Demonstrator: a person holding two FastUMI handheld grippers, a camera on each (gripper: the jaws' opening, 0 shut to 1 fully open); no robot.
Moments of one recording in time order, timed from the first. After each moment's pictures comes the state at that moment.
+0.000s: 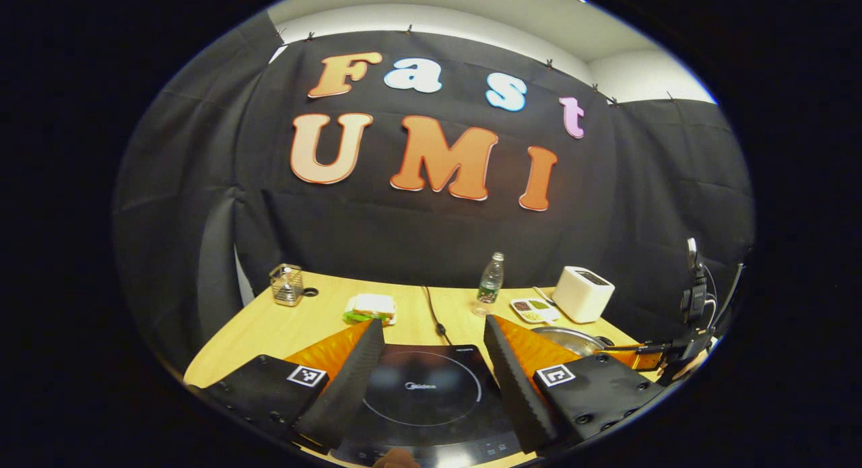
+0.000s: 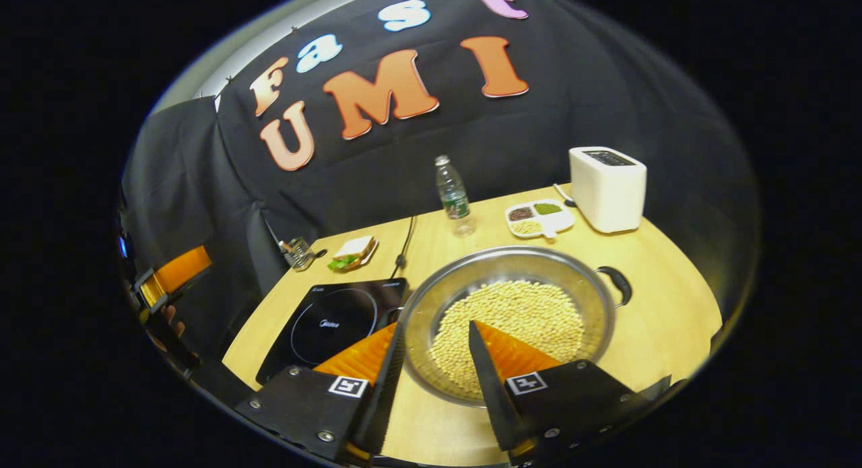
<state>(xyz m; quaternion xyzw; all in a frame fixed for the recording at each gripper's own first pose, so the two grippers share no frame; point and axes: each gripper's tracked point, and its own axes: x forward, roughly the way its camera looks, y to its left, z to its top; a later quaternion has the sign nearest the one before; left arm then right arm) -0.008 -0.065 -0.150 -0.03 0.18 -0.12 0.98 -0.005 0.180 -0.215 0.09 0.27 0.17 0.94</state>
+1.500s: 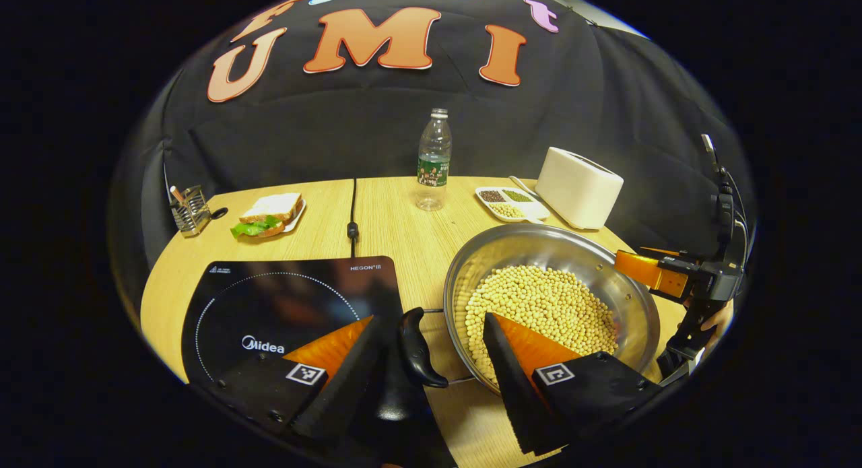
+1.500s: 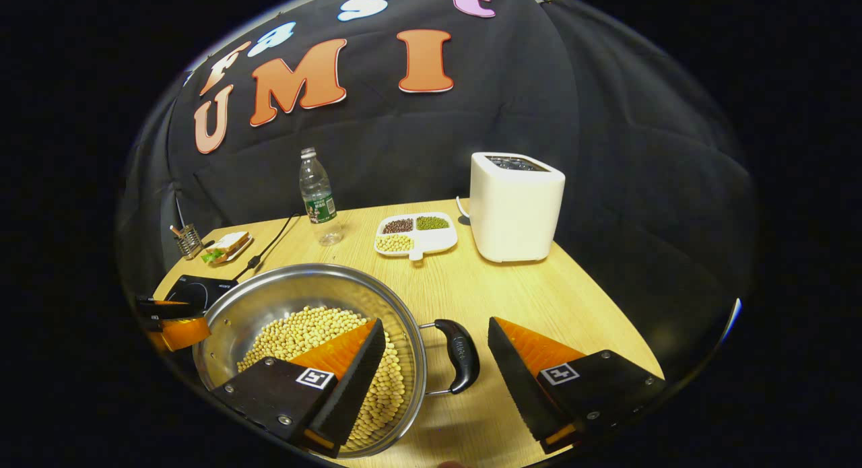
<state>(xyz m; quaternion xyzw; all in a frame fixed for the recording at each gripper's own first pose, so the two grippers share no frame) 0.020 -0.205 -0.374 0.03 0.38 -0.15 0.91 0.118 0.043 -0.302 0.00 0.27 0.05 0.96</state>
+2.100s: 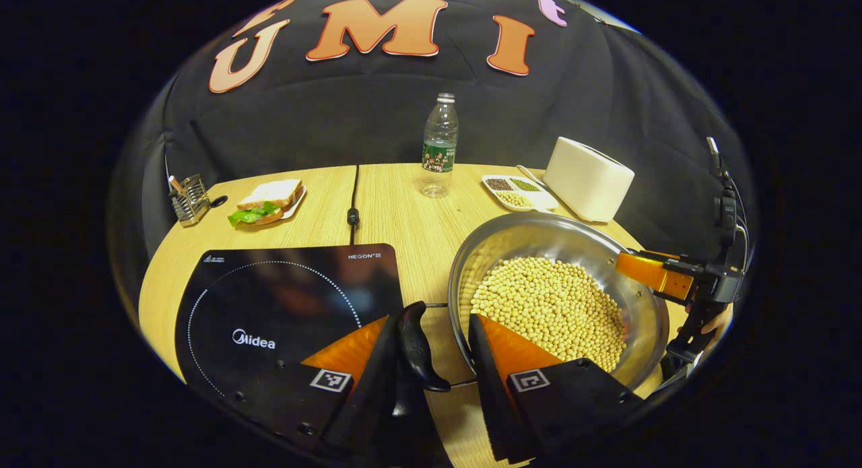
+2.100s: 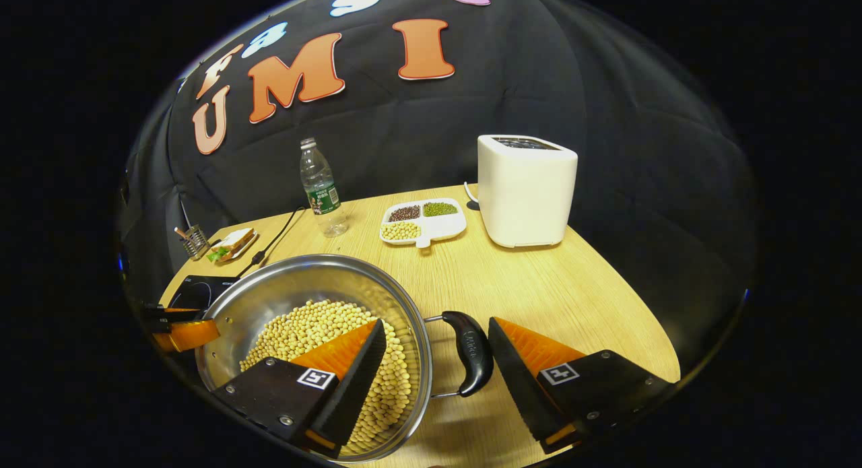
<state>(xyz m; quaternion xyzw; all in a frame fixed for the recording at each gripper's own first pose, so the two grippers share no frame) 0.022 -0.207 -0.387 0.02 0.40 -0.13 0.91 0.120 0.047 -0.317 0.02 0.29 0.07 0.95</state>
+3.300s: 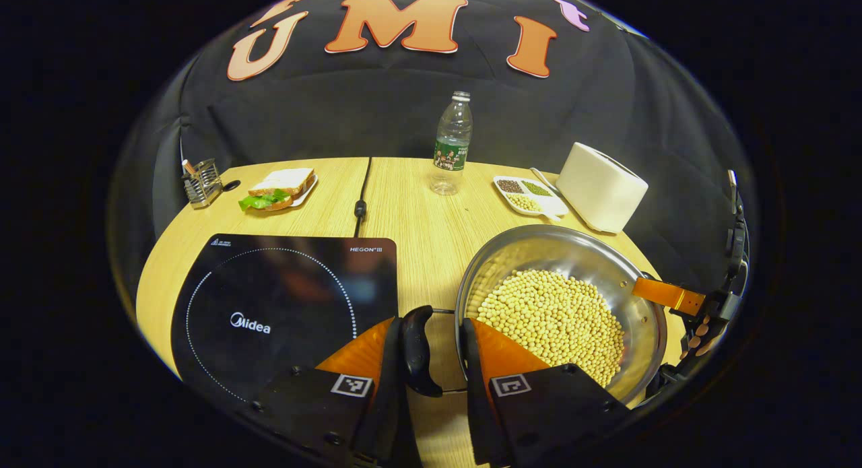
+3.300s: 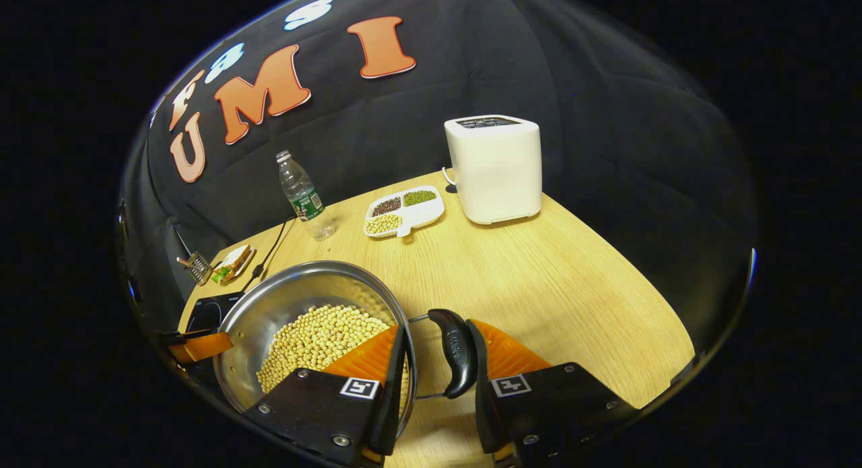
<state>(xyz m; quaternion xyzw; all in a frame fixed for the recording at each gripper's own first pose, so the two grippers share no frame) 0.015 -0.205 -0.374 0.01 0.42 -0.09 0.90 0.098 0.029 -0.312 0.09 0.32 0.04 0.94</state>
